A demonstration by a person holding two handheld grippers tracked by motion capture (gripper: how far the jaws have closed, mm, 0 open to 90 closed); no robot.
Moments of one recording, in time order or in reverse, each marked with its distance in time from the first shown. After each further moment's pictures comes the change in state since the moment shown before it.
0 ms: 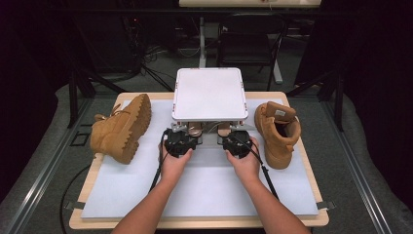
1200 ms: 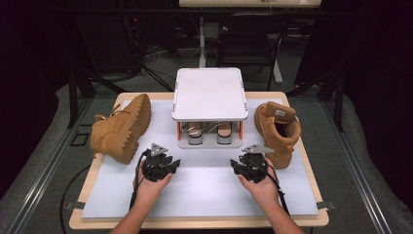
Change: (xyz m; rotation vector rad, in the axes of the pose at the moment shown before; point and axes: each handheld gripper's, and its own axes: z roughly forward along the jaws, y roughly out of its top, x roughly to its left) left arm 0.020 -0.057 -0.079 0.071 -0.003 0.064; right arm -0.009 -0.051 -0.069 0.035 0.112 -0.060
